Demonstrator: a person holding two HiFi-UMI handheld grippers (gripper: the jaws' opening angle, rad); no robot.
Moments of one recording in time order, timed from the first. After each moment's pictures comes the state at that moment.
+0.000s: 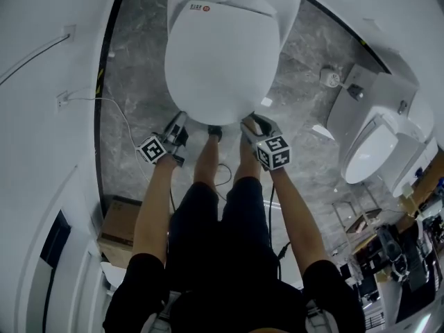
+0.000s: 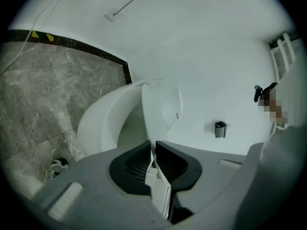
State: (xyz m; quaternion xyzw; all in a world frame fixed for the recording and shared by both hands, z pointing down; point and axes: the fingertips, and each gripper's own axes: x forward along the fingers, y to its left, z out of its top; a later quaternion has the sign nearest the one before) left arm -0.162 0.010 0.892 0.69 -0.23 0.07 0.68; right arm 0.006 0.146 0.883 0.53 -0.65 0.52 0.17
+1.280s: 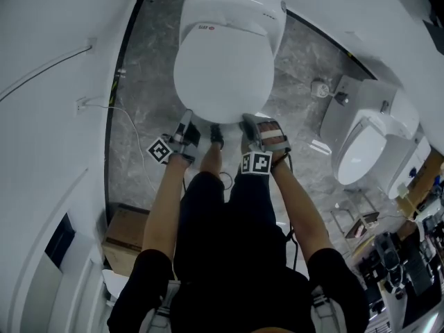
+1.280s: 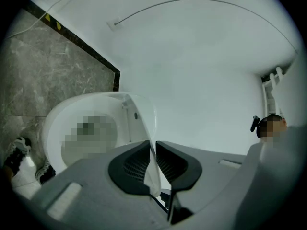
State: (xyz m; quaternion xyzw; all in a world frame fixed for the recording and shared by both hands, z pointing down) left arm -0.115 -0.040 0.745 0.66 -0.22 -0.10 0.72; right arm 0.007 0.087 0.756 0.42 -0.70 -0.01 0.58
